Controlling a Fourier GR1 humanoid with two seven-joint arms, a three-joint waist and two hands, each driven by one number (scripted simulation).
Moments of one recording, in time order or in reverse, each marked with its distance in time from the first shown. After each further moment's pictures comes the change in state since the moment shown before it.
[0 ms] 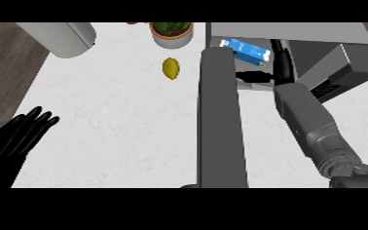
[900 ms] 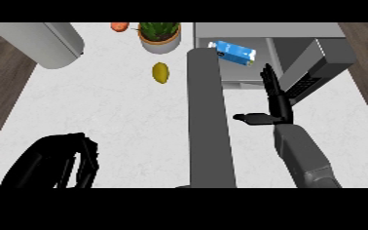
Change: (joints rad) left arm -0.018 -0.040 -0.280 -0.004 -0.084 0.118 0.073; right arm 0.306 0.076 -0.005 -0.124 -0.097 0.355 -0.136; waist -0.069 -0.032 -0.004
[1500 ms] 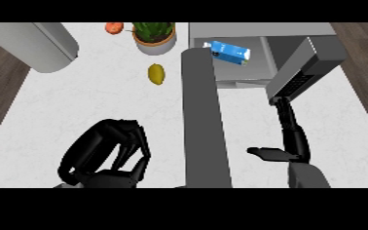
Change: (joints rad) left arm -0.135 -0.002 -0.239 0.129 -0.211 0.129 -0.082; right arm 0.379 0.029 0.086 -0.361 -0.036 0.070 0.021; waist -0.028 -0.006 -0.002
